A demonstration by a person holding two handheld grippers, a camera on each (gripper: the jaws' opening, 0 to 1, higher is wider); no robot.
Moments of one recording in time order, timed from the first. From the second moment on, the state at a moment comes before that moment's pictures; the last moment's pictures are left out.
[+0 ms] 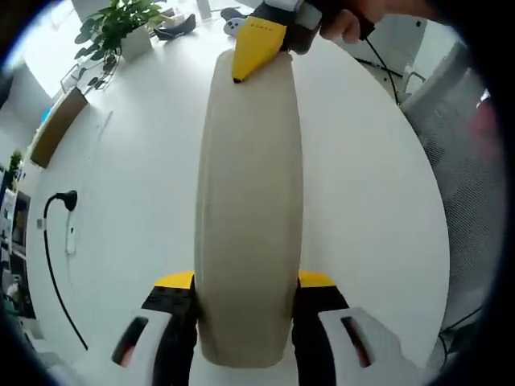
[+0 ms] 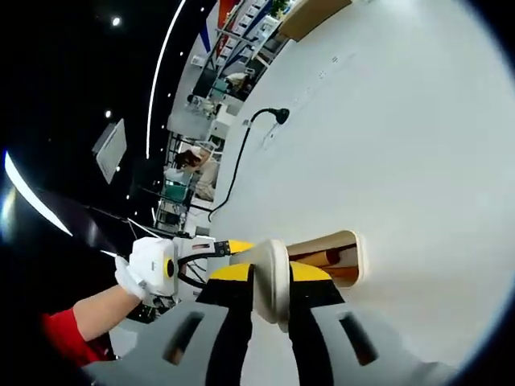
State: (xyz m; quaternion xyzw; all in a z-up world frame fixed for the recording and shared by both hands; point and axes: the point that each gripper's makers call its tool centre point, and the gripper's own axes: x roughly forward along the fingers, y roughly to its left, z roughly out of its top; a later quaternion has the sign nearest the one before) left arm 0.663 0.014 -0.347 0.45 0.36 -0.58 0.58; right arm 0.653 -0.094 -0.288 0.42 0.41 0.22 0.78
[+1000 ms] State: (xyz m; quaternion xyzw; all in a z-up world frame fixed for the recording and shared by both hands) left arm 0.669 0.018 -0.353 0.41 0.38 -0.58 0.59; right arm 0.664 -0.132 -0.331 0.22 0.38 0.13 0.89
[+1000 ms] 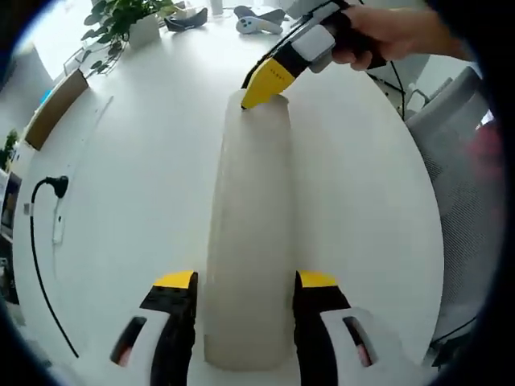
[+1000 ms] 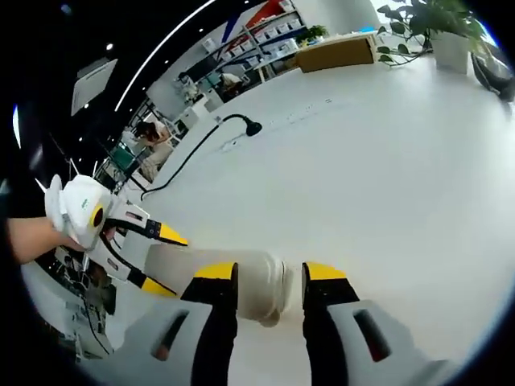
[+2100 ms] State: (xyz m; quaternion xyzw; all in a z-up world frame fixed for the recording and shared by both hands) left arm 0.680 0.077 -0.305 0.07 0.34 -0.42 0.84; right arm 0.661 -0.146 -0.321 0.36 0.31 0.14 0.87
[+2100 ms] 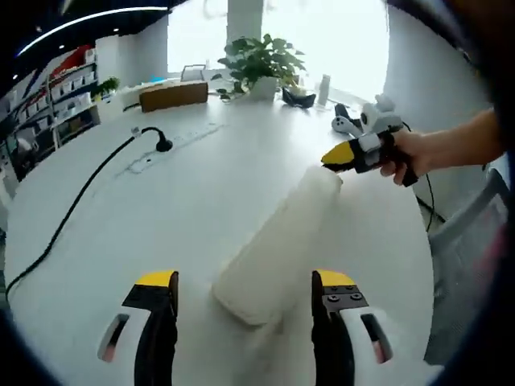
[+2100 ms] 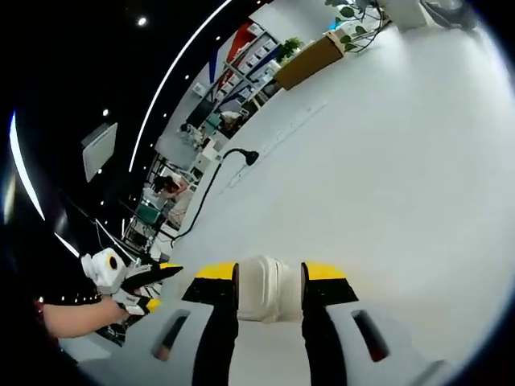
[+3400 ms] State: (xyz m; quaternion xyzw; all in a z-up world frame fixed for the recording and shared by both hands) left arm 0.681 0.088 -0.338 -0.31 0.34 -0.23 0.86; right arm 0.661 -0.129 -0.331 0.38 0.29 0.17 0.86
